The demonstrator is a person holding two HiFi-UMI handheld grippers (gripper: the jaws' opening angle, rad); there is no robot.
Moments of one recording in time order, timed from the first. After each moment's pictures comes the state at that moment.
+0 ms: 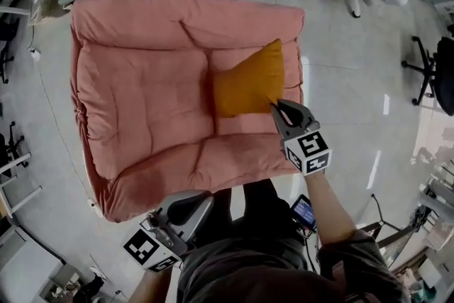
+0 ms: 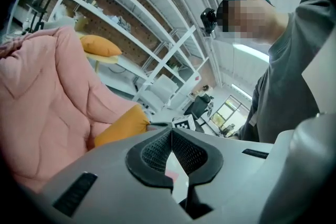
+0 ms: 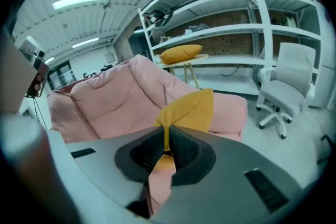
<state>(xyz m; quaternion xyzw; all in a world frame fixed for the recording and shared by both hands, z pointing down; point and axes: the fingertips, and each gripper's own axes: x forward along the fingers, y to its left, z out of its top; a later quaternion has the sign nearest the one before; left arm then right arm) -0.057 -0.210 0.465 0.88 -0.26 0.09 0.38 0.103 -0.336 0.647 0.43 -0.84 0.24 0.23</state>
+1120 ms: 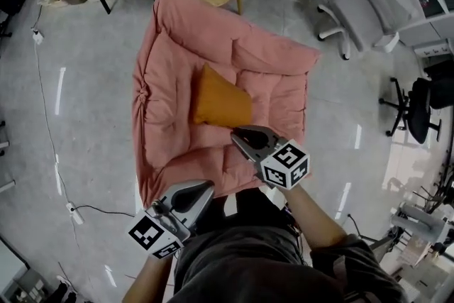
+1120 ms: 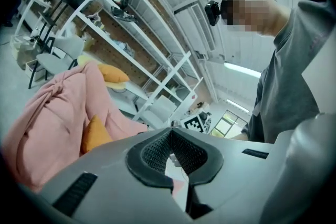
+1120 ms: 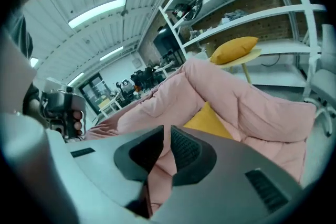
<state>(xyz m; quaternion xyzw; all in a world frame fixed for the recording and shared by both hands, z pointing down) -0.234 -0.207 0.416 0.90 -0.28 -0.01 0.33 -0.175 -0.298 0.530 0.27 -0.90 0.30 0.19</state>
